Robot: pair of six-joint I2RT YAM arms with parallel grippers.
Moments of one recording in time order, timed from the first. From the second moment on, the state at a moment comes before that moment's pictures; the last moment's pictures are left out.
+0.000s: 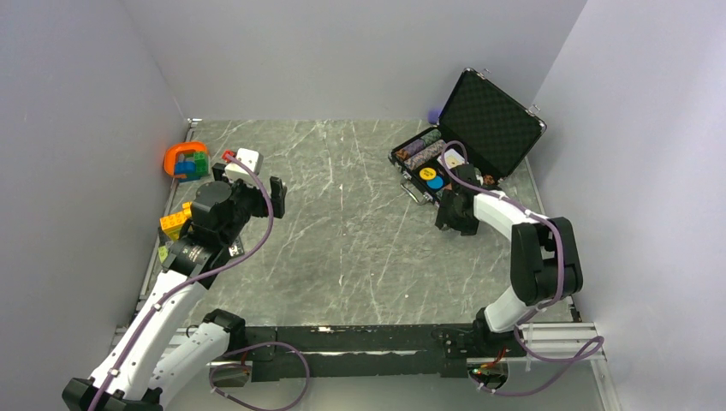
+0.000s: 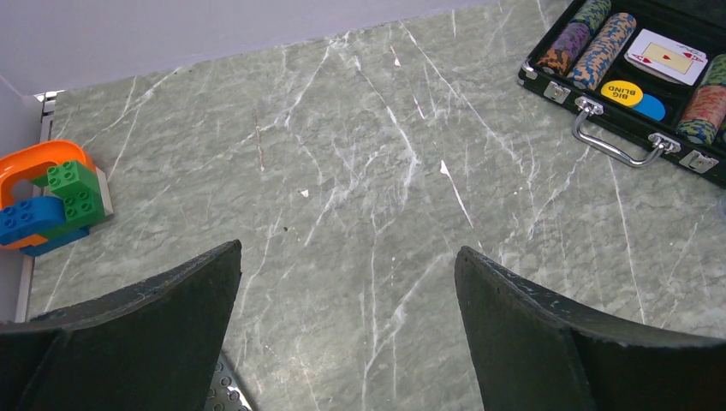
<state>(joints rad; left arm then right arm) -0.37 0.78 0.82 -0.25 -0.11 -0.02 0.17 1.58 0.92 -0.51 0.14 0.45</state>
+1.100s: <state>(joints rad) -0.37 0.78 0.82 -0.25 -0.11 -0.02 0.18 1.66 0.94 -0.49 0.20 0.42</state>
